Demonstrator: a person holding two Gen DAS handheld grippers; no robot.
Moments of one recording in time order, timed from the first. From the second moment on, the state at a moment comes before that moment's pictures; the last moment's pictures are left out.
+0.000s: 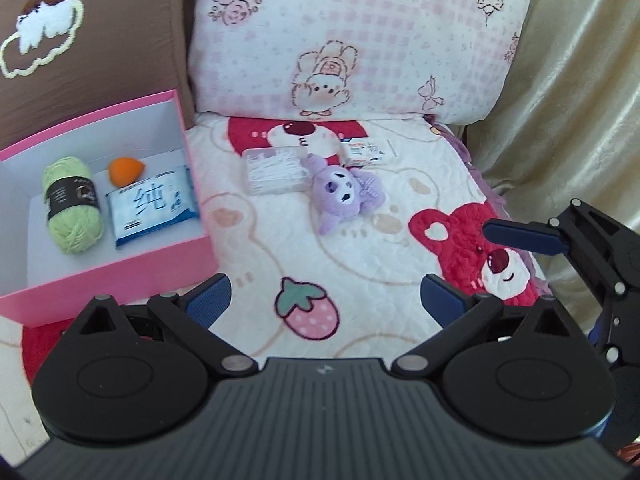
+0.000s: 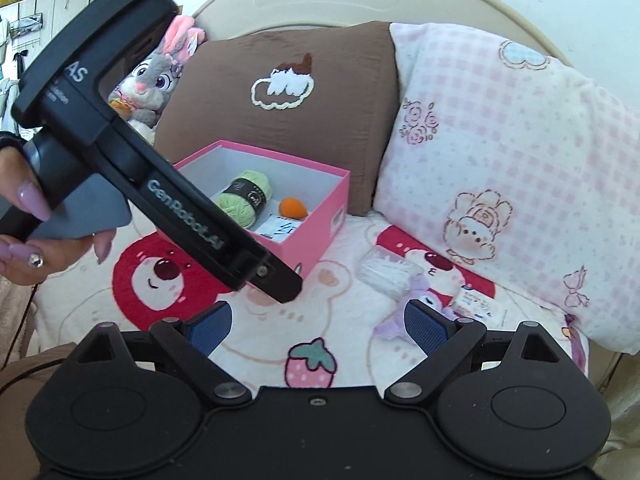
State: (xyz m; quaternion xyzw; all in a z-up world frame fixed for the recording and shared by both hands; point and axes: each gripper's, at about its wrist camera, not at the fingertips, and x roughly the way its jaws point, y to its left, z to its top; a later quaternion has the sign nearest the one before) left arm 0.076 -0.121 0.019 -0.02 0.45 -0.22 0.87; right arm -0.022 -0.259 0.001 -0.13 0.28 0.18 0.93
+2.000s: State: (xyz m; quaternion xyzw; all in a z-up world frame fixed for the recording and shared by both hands) left arm 0.229 -0.195 -0.119 -0.10 0.45 -0.29 0.84; right arm 0.127 -0.344 -0.117 -0.04 0.41 0.04 0.91
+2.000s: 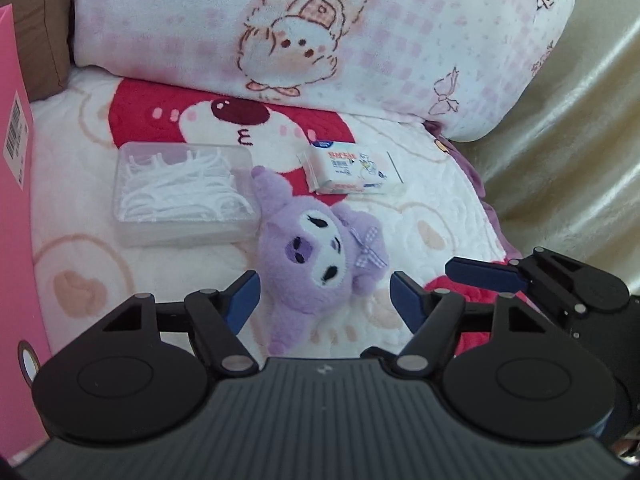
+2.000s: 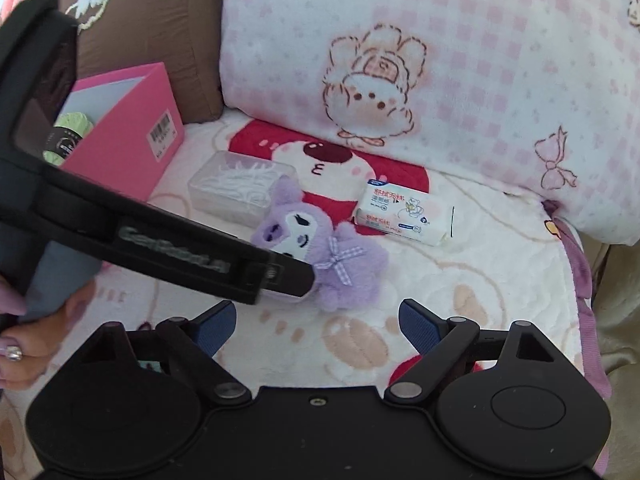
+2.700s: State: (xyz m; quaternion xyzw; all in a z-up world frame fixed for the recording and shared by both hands) left arm 0.249 -0.190 -0.139 -0.16 0.47 -0.28 0.82; right arm 0.178 -0.357 -0.146 0.06 0.45 0.04 0.89
